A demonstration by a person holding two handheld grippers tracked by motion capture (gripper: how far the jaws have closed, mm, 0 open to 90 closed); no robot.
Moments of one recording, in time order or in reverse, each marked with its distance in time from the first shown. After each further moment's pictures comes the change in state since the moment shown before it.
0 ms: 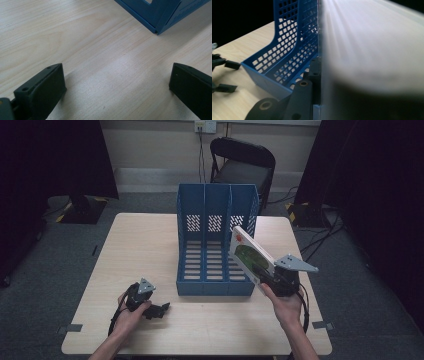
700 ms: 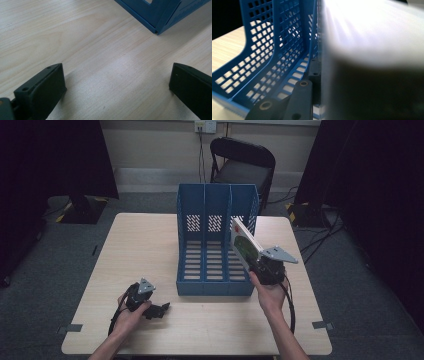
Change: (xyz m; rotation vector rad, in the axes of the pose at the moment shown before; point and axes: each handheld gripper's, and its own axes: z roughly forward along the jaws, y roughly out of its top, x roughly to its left) left arm 0.000 0.000 0.000 0.000 0.000 -0.001; right arm 0.007 0.006 0.047 -0.001 -0.161 0.021
